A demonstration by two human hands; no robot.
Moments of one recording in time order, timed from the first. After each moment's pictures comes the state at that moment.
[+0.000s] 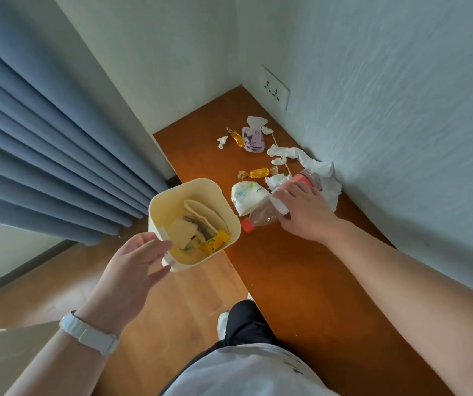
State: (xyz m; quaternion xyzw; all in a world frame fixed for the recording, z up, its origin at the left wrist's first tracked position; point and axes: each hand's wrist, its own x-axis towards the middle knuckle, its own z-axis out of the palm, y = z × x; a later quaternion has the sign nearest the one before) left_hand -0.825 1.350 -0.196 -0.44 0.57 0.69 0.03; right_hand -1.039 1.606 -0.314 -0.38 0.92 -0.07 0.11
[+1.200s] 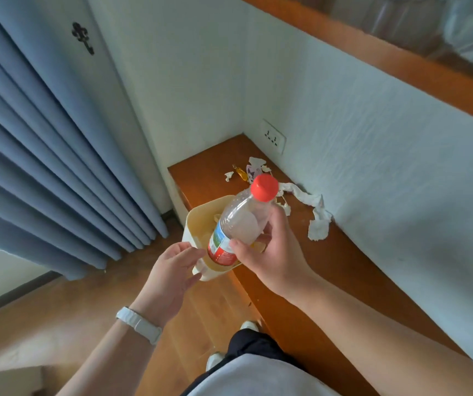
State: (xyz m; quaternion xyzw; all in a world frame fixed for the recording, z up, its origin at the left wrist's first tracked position) left_hand -0.808 1.354 -0.190 -0.35 0.54 0.76 0.04; right_hand -0.888 1.533 -0.170 -0.27 0.74 -0.61 0.10
